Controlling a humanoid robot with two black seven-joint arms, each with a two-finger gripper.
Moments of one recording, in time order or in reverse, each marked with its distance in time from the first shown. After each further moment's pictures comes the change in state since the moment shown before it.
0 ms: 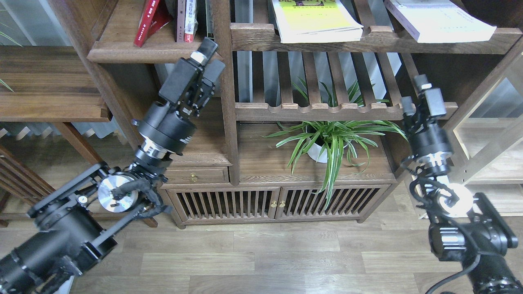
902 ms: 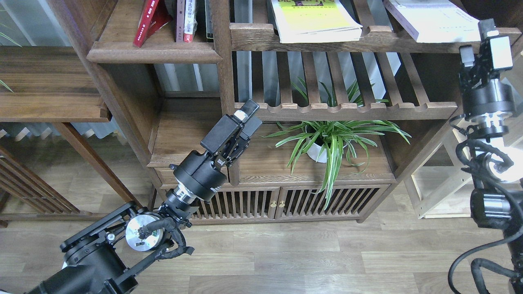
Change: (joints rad) left arm 0.114 -0.078 0.079 0.017 0.011 0.000 0.085; right arm 0.129 -0.167 0.035 -0.003 0.018 0.000 -0.007
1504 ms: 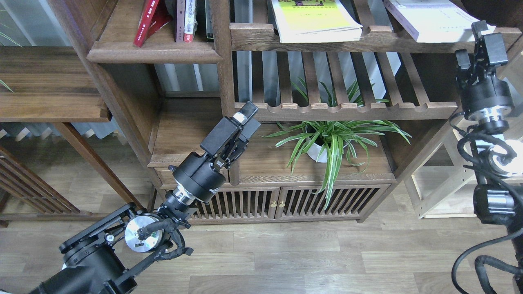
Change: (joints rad) left arm 0.006 0.003 -0.004 0.006 0.009 0.000 0.001; right arm 0.028 -0.015 -0.027 0.004 0.043 -0.170 -0.007
